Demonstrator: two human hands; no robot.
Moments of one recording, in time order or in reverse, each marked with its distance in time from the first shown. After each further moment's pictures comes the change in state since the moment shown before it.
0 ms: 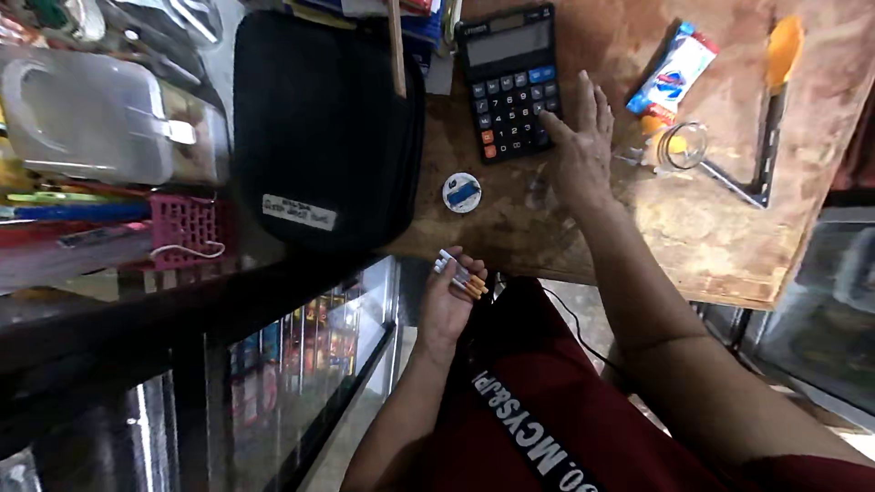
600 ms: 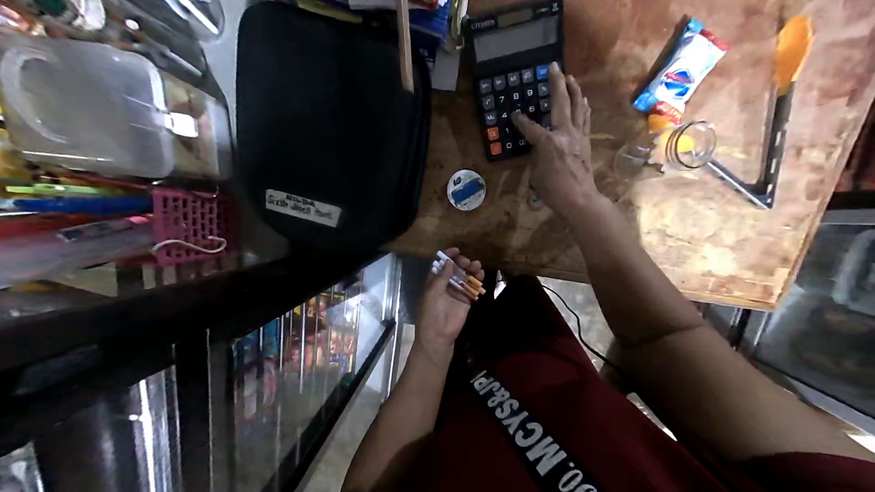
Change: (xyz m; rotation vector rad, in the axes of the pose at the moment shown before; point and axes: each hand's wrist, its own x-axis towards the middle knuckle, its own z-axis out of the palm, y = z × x) left_hand -0.001 0.004 -0.009 -0.019 0.030 -0.004; right_hand 0.008 -0.028 0.008 0.015 -0.033 -0.118
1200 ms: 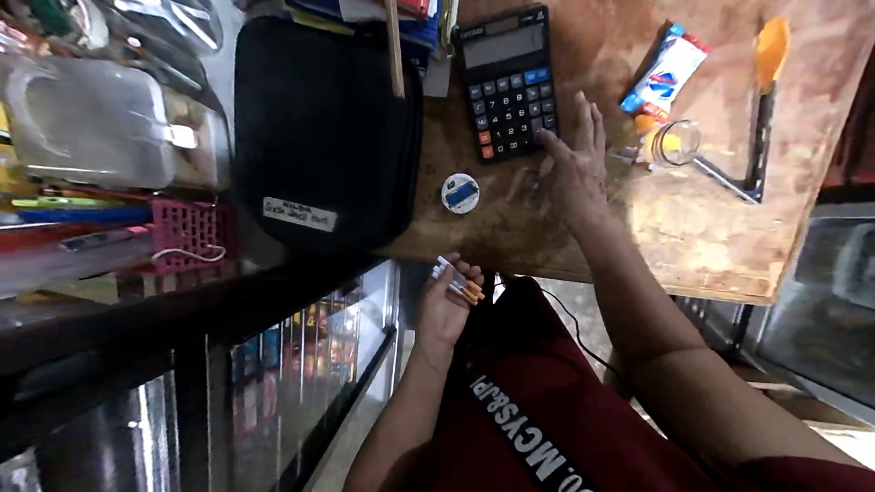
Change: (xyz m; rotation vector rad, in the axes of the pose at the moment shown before) left_hand -0.003 -0.002 0.003 0.040 0.025 -0.020; right_hand -0.034 0.021 -0.005 0.019 0.078 0.119
